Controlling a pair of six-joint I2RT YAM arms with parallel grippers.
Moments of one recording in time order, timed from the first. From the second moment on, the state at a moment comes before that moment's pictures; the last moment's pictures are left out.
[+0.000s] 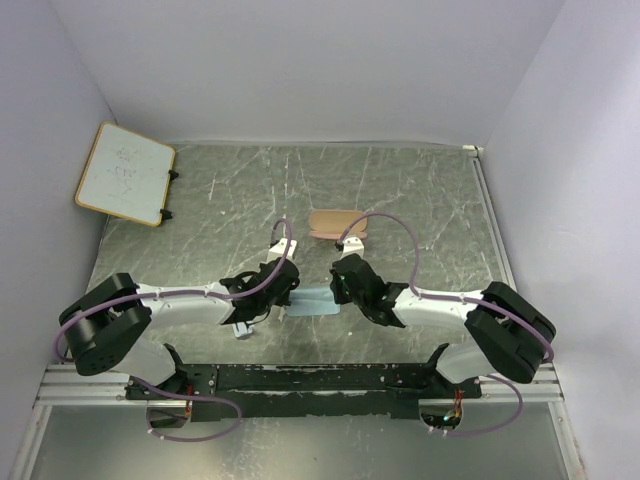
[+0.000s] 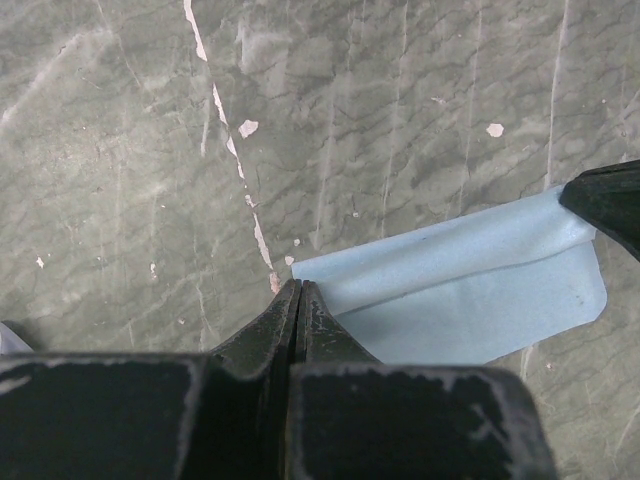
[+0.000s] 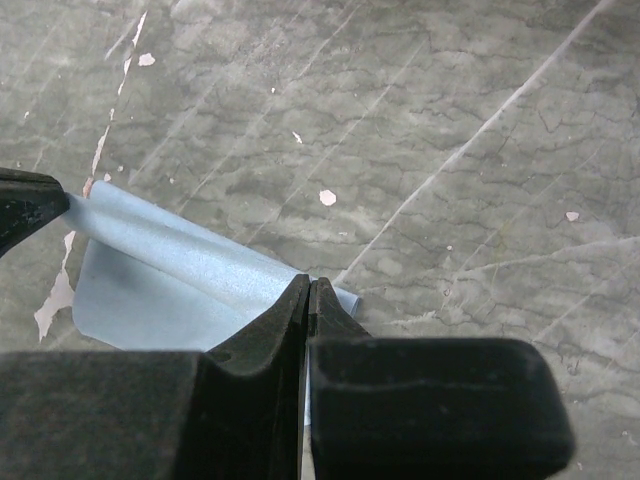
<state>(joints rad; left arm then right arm) -0.99 1.45 0.63 0.02 -0.45 -0.54 0.87 1.38 0.50 0.19 0.26 0.46</state>
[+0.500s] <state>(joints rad) -0.99 1.45 0.63 0.02 -0.44 -0.54 0.88 1.38 0.50 0.18 0.30 0.47</state>
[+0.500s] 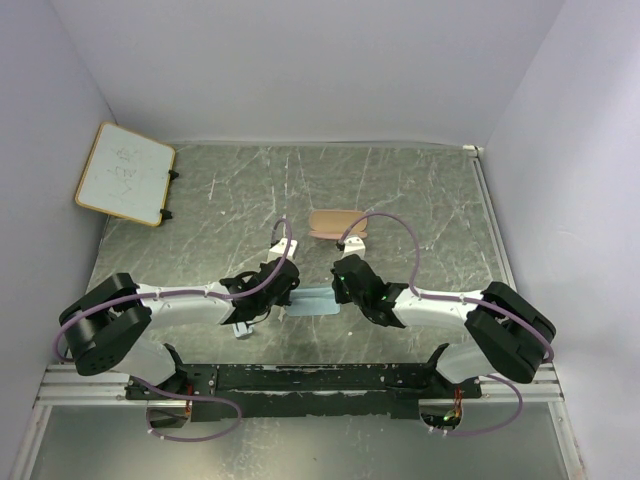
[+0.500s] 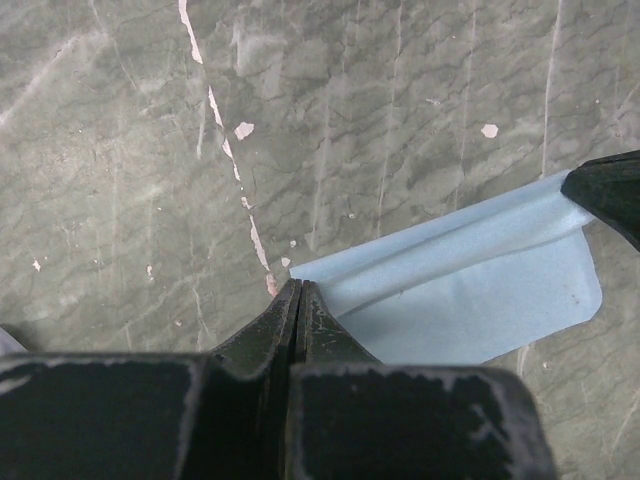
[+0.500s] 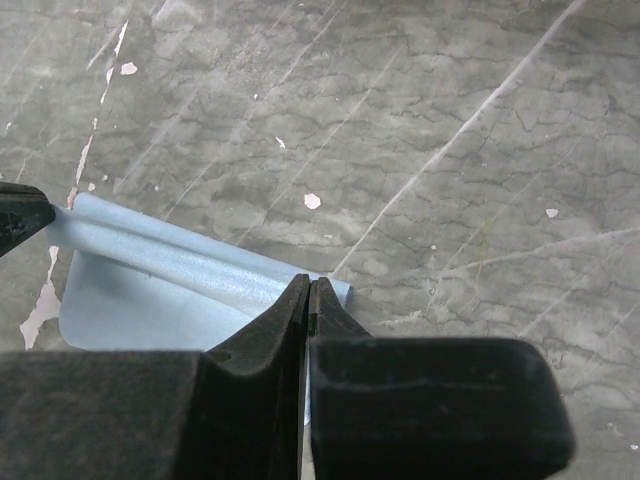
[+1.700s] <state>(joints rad) -1.01 1.43 0.63 0.02 -0.43 -0.54 0.88 1.34 0.48 0.17 0.30 0.48</state>
